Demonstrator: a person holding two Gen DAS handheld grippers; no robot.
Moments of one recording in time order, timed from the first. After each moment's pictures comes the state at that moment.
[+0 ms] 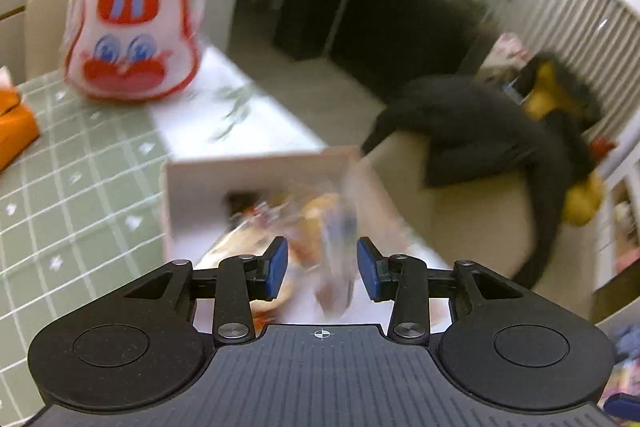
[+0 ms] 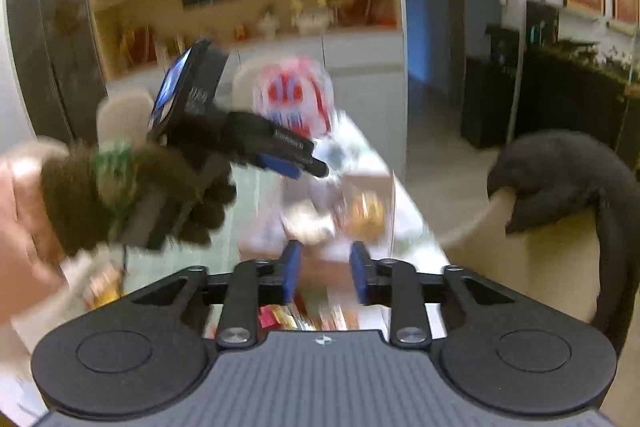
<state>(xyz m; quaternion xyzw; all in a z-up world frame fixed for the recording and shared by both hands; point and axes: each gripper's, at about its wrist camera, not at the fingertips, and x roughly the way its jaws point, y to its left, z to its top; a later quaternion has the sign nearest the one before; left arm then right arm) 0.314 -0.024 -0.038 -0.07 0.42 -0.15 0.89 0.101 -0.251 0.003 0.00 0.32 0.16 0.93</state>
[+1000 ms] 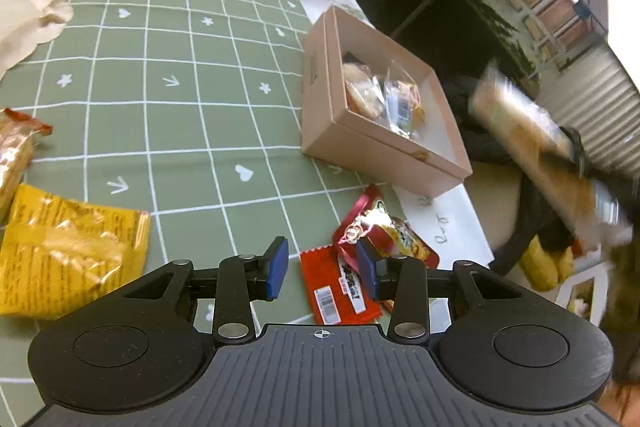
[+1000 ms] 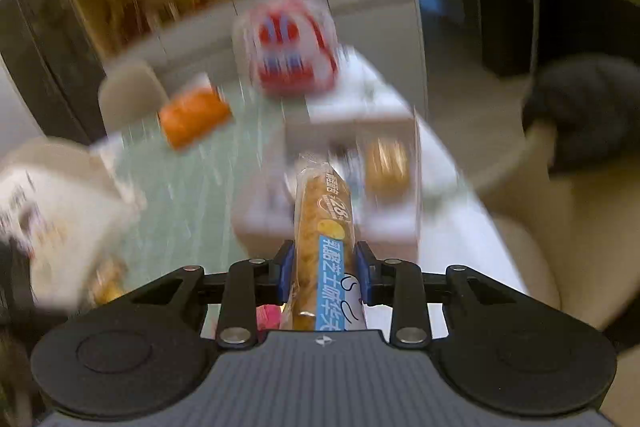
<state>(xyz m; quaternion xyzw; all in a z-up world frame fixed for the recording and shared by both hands) 0.120 0.087 -0.088 -0.27 0.44 -0.09 0.85 0.185 -0.241 -0.021 0.07 0.38 0.20 0.90</state>
